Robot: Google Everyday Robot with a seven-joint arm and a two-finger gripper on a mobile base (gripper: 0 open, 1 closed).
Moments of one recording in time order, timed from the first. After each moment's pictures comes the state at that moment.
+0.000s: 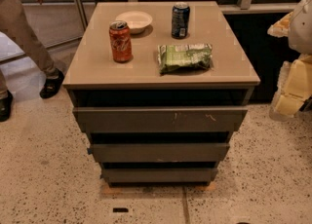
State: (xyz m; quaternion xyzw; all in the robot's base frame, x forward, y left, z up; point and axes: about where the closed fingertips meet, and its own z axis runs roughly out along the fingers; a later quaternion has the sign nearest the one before) arm 0.438 -0.217 0.976 -0.60 0.78 -0.03 0.16
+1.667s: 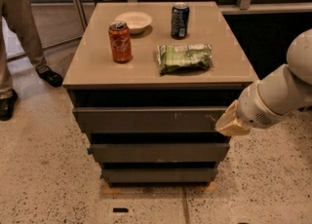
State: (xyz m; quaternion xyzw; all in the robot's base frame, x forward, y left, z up) arm 0.456 -0.179 0.789 -0.57 0.79 0.11 0.20
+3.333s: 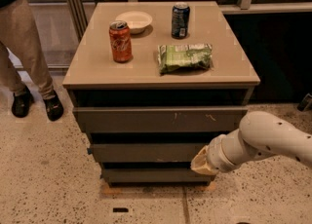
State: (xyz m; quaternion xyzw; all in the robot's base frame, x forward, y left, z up) arm 0.444 -0.131 0.606 -0.60 0.76 0.16 0.21
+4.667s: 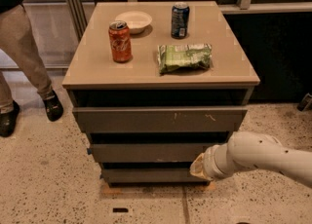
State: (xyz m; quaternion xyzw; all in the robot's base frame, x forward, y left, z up) arm 0.459 -0.141 0.543 -0.63 0.74 0.09 0.23
